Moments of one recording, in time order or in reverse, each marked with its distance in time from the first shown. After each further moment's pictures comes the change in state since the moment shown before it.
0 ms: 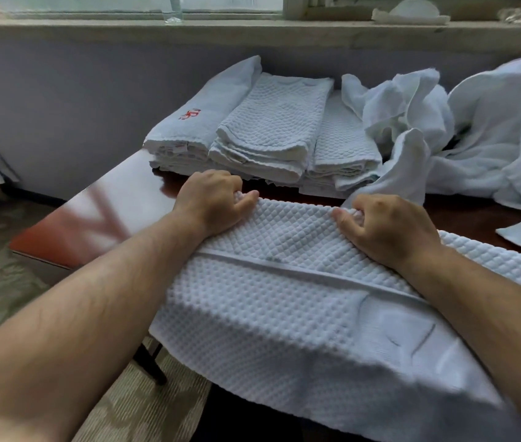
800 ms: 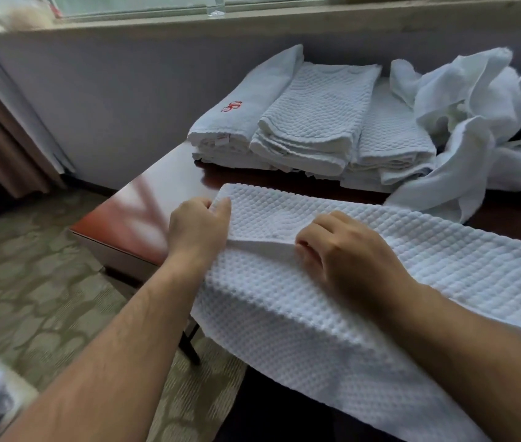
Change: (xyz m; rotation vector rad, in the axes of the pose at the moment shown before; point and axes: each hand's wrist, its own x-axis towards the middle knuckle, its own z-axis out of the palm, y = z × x) left_hand -0.089 -0.010 -0.022 -0.482 0.191 -0.738; right_hand -0.035 -0.105 0.015 0.174 0.026 -0.509
